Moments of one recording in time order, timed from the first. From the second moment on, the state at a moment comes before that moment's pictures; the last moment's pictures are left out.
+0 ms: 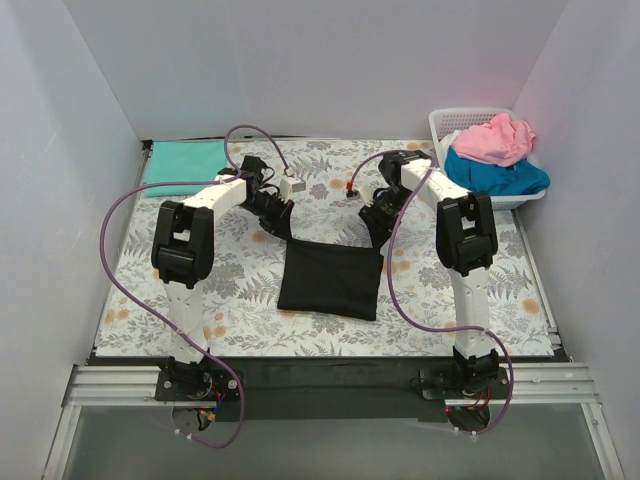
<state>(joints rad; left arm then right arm) -0.26 2.12 1.59 -0.79 0.72 0.51 0.34 2.26 1.87 -1.27 -0.57 -0.72</state>
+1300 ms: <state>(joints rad) -0.26 2.27 1.74 -0.63 0.63 0.39 0.26 2.38 2.03 -1.21 -0.41 -0.67</state>
